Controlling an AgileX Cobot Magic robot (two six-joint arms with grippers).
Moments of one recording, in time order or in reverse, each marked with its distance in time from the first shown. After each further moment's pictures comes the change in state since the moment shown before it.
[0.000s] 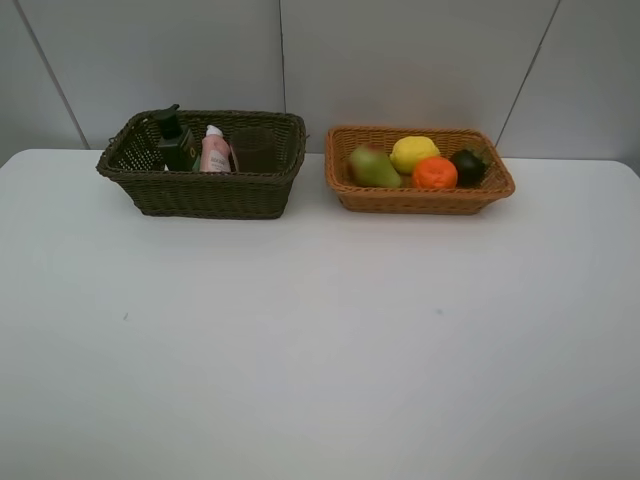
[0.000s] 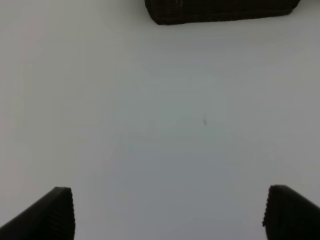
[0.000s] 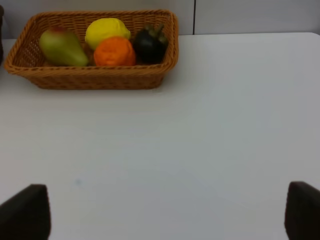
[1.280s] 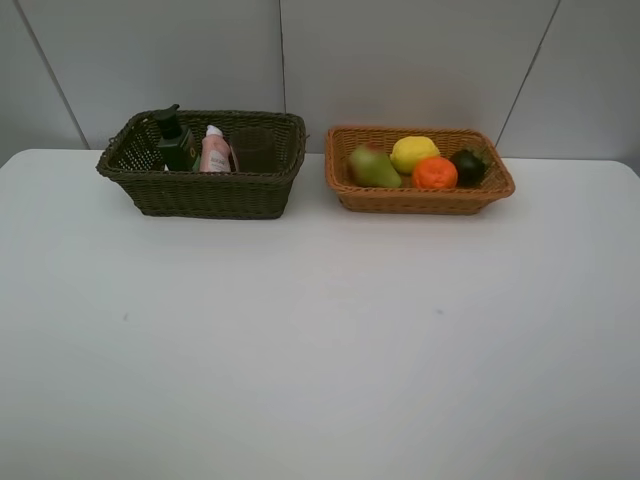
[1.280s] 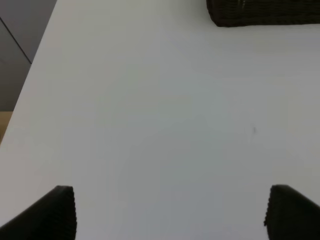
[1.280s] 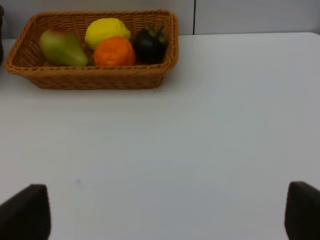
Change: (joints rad) left arm 0.522 0.000 0.006 -0.242 -0.069 0.437; right arm 0.000 0.000 0.000 0.000 0.000 0.000
